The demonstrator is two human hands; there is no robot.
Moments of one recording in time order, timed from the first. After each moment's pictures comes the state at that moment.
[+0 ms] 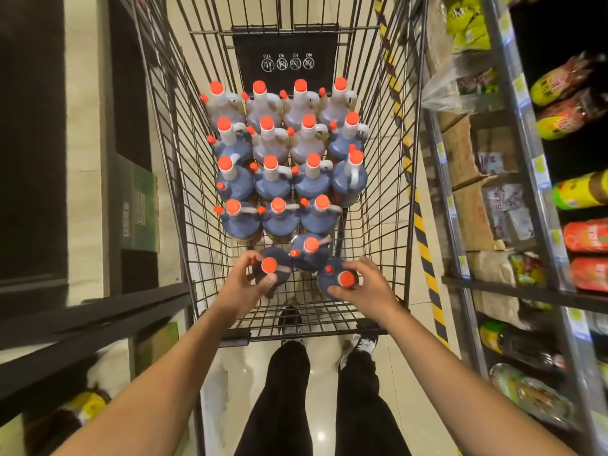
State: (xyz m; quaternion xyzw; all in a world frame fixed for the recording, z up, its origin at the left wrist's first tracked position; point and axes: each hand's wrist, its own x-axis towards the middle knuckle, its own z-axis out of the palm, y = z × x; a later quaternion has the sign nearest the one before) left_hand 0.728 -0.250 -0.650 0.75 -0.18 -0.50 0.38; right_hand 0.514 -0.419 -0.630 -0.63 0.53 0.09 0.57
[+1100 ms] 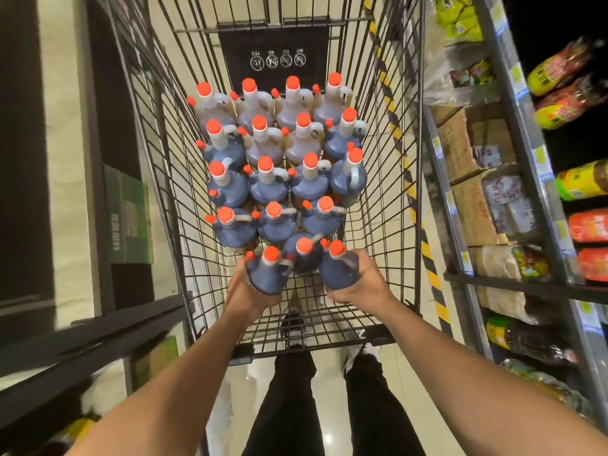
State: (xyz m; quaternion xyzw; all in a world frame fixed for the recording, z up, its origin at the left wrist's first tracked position) left_hand 0.729 -0.260 -0.700 0.82 -0.15 -0.46 0.30; right_hand 0.528 -0.421 -0.685 -0.60 0.55 0.04 0.57
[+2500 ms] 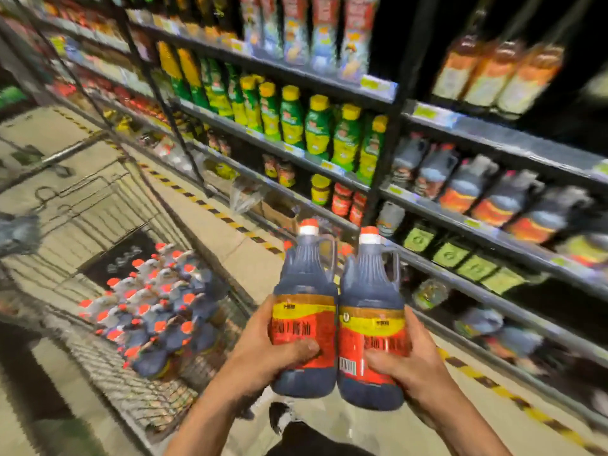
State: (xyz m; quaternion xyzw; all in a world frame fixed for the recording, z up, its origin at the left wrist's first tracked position) left_hand 0.470 -0.232 -0.292 0.46 -0.47 -0.67 0.35; right_hand 0.245 -0.170 -0.292 -0.31 0.53 -0.50 0.61
